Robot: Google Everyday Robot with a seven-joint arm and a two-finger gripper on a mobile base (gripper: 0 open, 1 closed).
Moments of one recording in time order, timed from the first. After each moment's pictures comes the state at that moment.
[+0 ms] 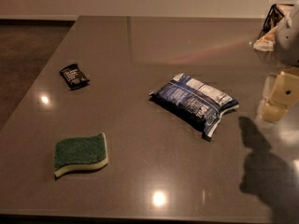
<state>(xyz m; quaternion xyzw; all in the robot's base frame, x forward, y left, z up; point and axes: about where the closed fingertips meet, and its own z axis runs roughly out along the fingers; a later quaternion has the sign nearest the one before) 0.438 -0.217 0.976 -0.60 0.78 -0.03 0.16</state>
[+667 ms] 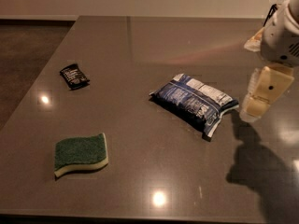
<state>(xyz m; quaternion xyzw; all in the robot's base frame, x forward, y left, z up) 0.454 -0.201 0.969 -0.59 0.79 -0.01 0.17</state>
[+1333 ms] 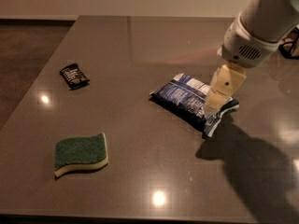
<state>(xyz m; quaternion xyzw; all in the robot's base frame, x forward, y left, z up) 0.495 -0.159 0.936 -0.56 0.81 0.03 0.16</state>
